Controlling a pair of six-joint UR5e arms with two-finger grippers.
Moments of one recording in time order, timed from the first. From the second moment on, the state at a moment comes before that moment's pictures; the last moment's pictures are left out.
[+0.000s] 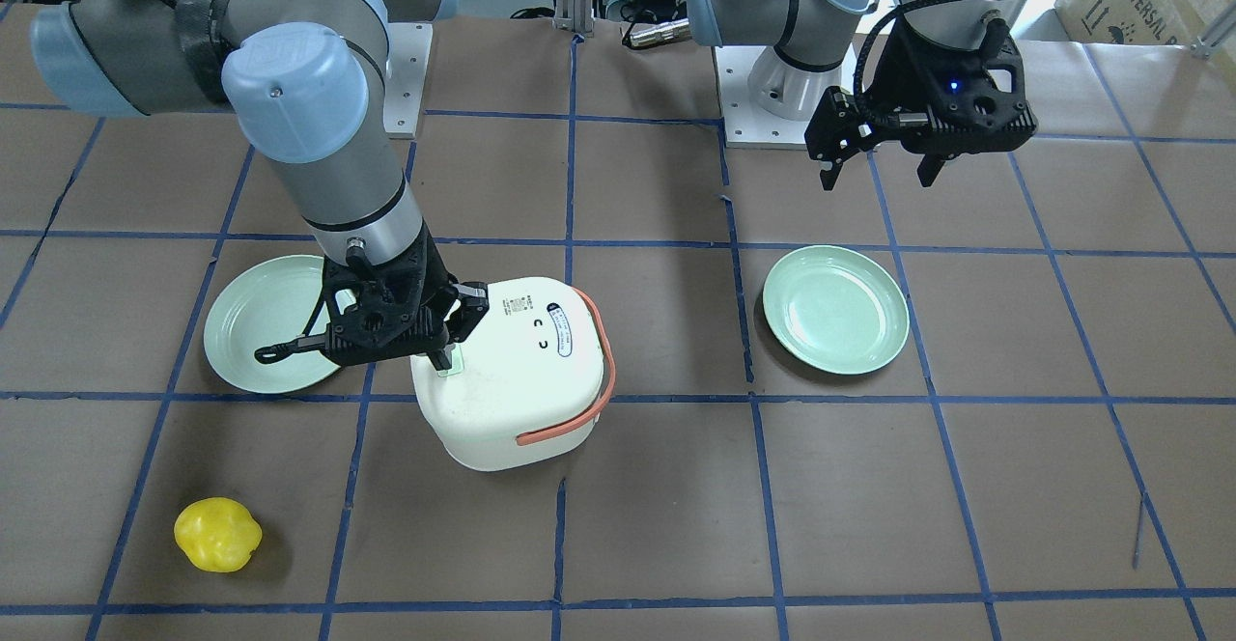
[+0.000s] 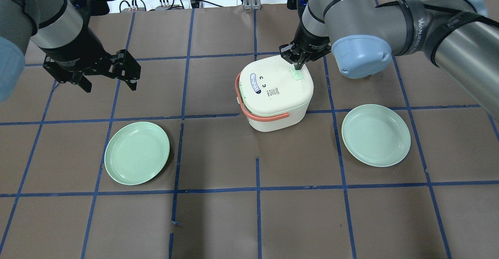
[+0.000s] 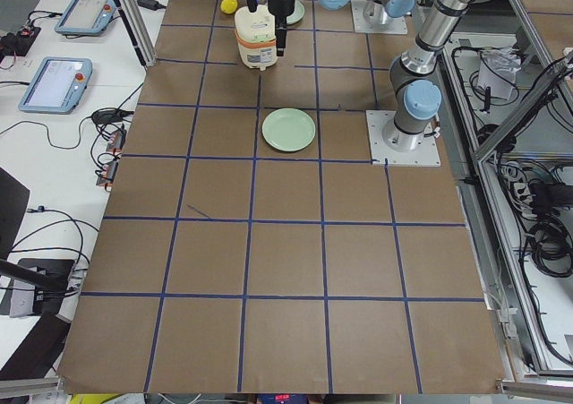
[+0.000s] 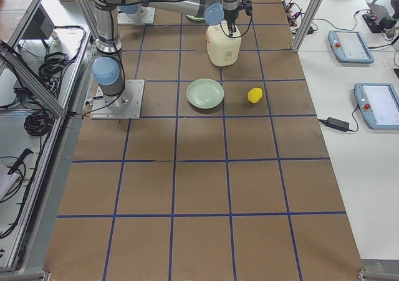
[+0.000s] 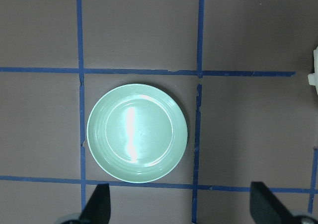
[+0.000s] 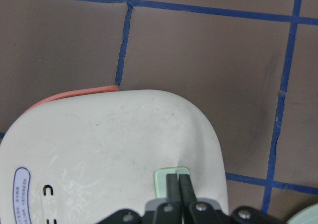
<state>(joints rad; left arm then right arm) -1.51 -1.48 -1.67 -1.53 1.62 0.03 1.73 -1.31 1.63 -2.05 -1.46 0.01</state>
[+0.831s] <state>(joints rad) -1.51 -1.48 -1.67 -1.53 1.62 0.03 1.73 -1.30 1.64 -2.07 -1.46 0.01</state>
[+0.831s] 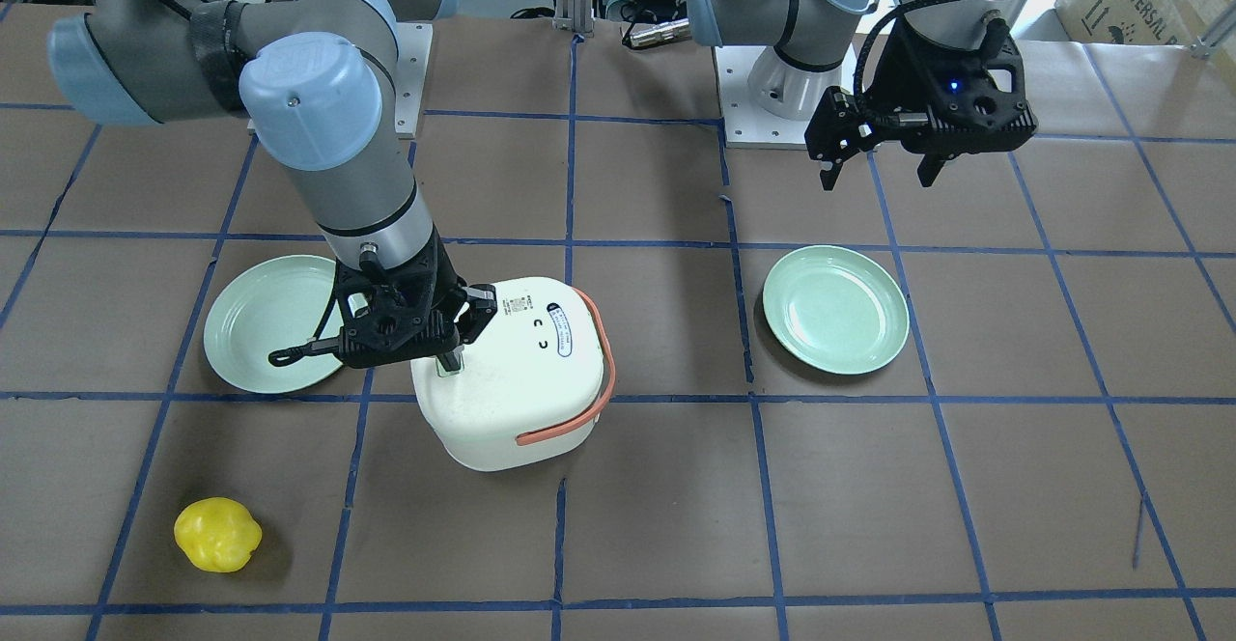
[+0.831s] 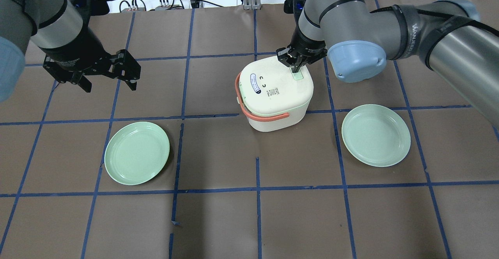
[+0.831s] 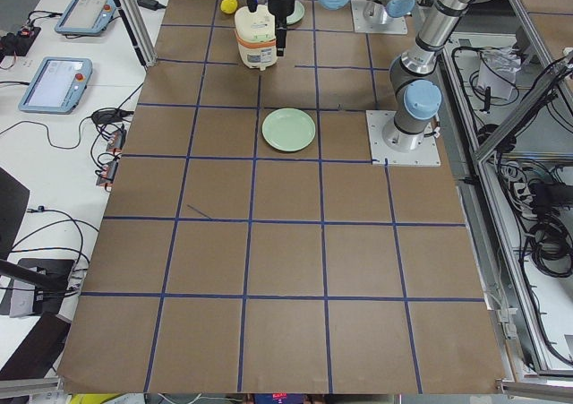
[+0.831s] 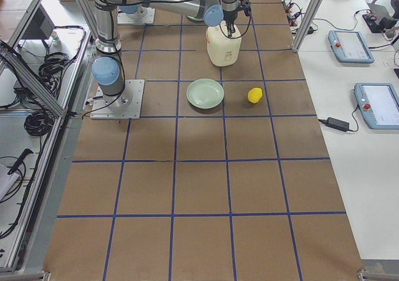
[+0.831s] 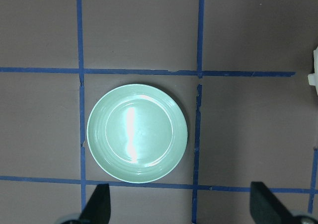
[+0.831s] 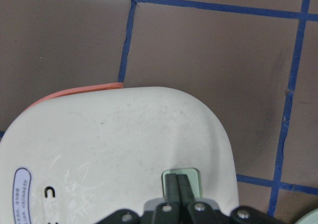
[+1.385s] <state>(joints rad) -1.51 -1.48 -1.67 -1.53 1.62 0.03 1.73 -1.30 1.63 -2.07 -1.45 0.02</state>
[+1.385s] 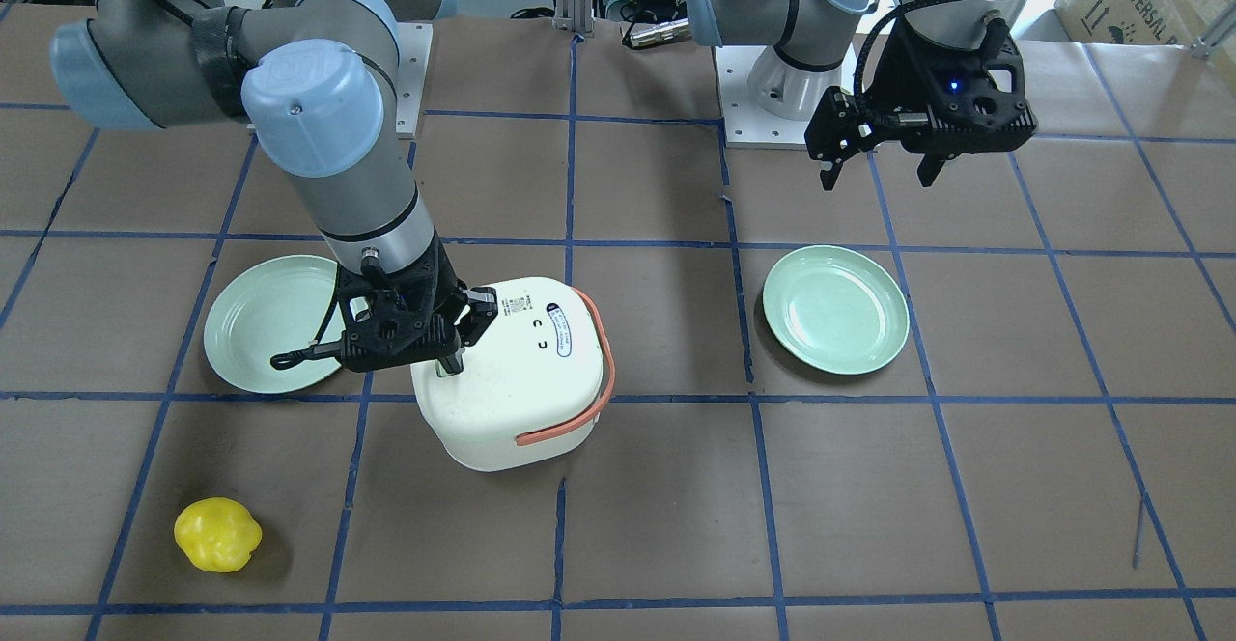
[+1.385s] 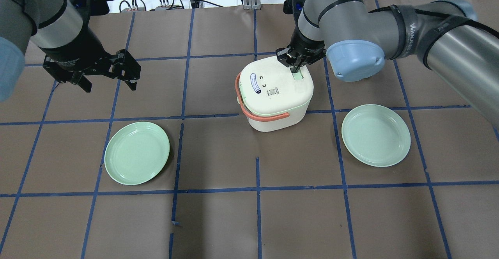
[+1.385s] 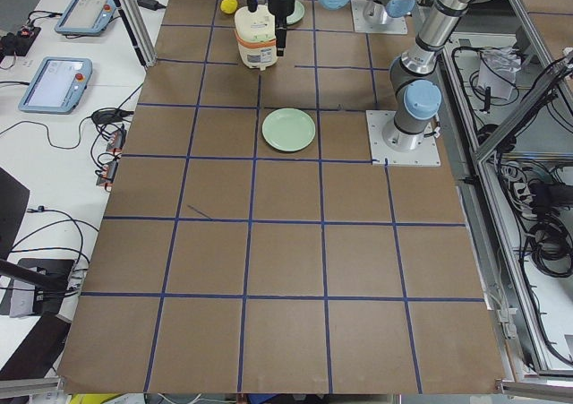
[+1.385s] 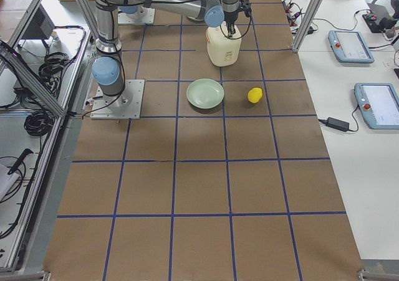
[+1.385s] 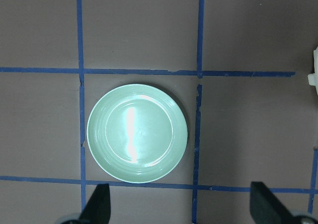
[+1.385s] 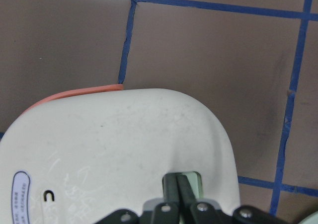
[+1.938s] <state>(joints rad) -1.51 -1.48 -1.67 -1.53 1.62 0.03 1.73 -1.32 1.62 -2.05 -1.45 0.02</state>
